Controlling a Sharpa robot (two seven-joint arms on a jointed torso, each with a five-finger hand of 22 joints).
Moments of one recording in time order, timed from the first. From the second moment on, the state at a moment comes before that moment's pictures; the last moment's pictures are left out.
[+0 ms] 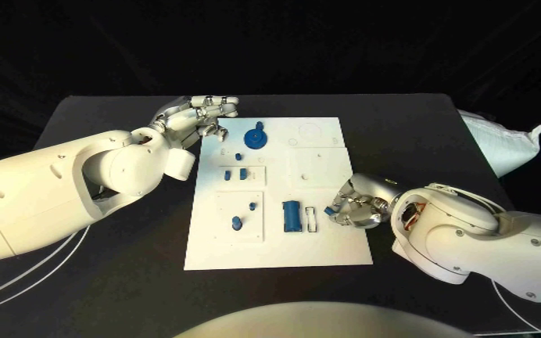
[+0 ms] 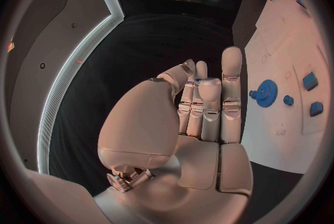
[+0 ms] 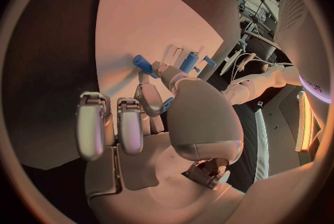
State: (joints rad) left arm 1.22 -0.88 -0.04 1.56 0.07 -0.14 0.27; left_hand 1.38 -0.07 0.38 -0.05 0.11 1.05 0.16 0.16 0.08 1.14 0.07 0.34 0.21 1.30 0.00 1.14 0.76 0.15 1.30 0.09 0.58 0.98; right arm 1.03 -1.14 -0.10 2.02 -1.37 -0.33 -0.58; right_hand 1.16 -0.07 0.43 0.02 0.30 1.12 0.08 0.14 0.31 1.42 0.00 1.09 1.30 1.46 -0.07 1.53 1.31 0.06 1.47 0.03 1.44 1.31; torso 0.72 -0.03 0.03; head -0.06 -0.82
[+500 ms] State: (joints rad) left arm 1.22 -0.88 -0.04 1.56 0.06 -0.14 0.27; left_hand 1.38 -0.07 0.38 -0.05 0.11 1.05 0.16 0.16 0.08 1.14 0.07 0.34 0.21 1.30 0.00 1.14 0.76 0.15 1.30 0.09 0.58 0.98; right arm 1.03 -1.10 -0.09 2.01 -1.25 -0.38 -0.58; right_hand 1.10 -0.08 0.37 0.07 0.37 1.13 0.08 0.14 0.37 1.42 0.00 1.10 1.30 1.46 -0.07 1.53 1.31 0.06 1.47 0.03 1.44 1.31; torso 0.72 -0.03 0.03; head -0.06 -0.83
